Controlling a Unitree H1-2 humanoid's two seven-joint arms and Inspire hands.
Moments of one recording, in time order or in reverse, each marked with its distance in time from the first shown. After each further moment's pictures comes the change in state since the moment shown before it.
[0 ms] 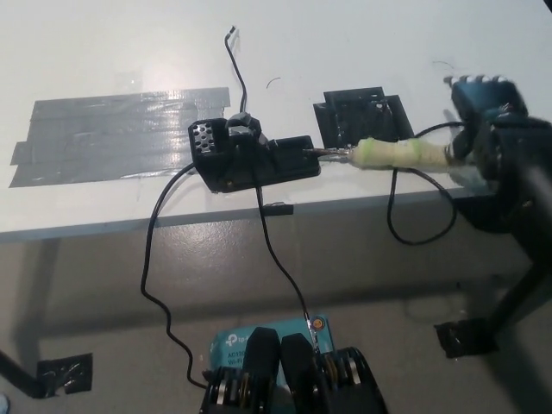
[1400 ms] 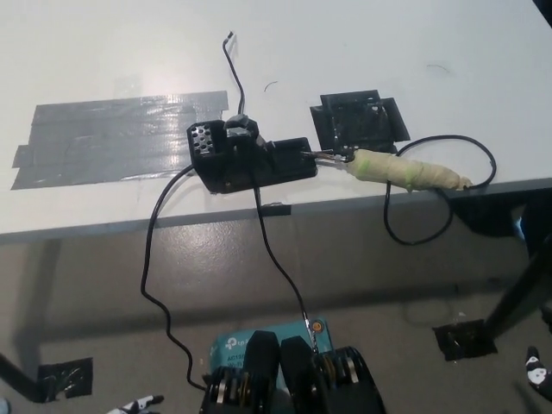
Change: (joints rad) left_arm -0.018 -0.025 0.074 0.004 -0.004 -0.004 -0.004; right_arm 1.031 0.230 -0.758 -0.670 0.577 -0.220 -0.046
